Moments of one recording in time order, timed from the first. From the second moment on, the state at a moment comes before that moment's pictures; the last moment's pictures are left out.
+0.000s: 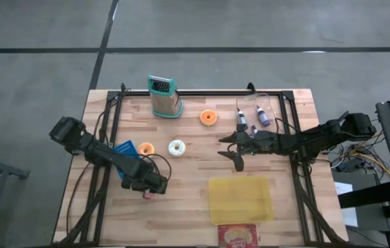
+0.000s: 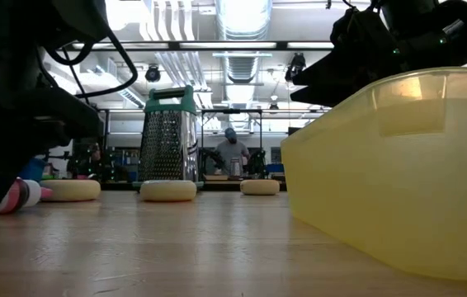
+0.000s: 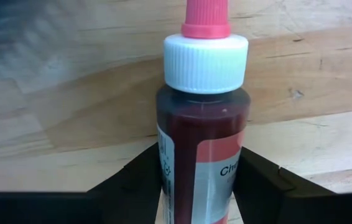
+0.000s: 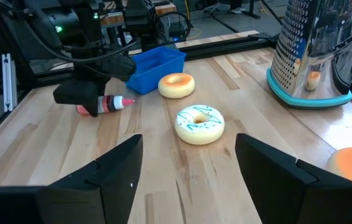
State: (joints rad) left arm -0.42 1.61 0.78 -0.65 0.19 -1.85; right arm 0.03 1.28 0.40 0.64 0.12 0.20
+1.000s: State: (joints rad) left arm -0.42 1.46 0.84 -0.75 -0.03 -1.82; right arm 0.03 1.28 0.40 0.64 0.12 0.20
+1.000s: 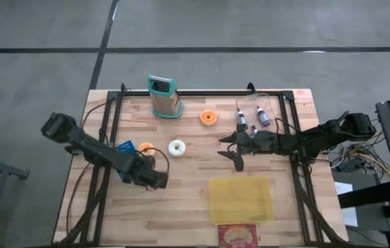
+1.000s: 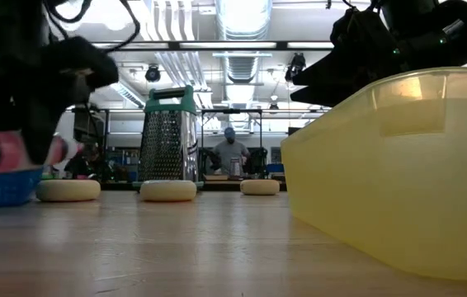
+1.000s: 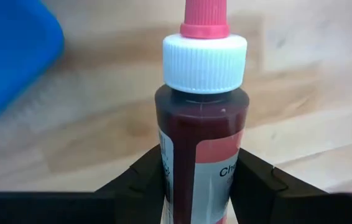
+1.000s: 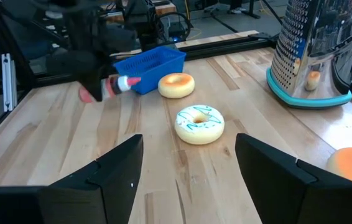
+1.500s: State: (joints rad) left arm -0.42 1.32 0.84 -0.67 -0.67 -1.35; right arm 0.03 1.28 0.40 0.64 0.12 0.20
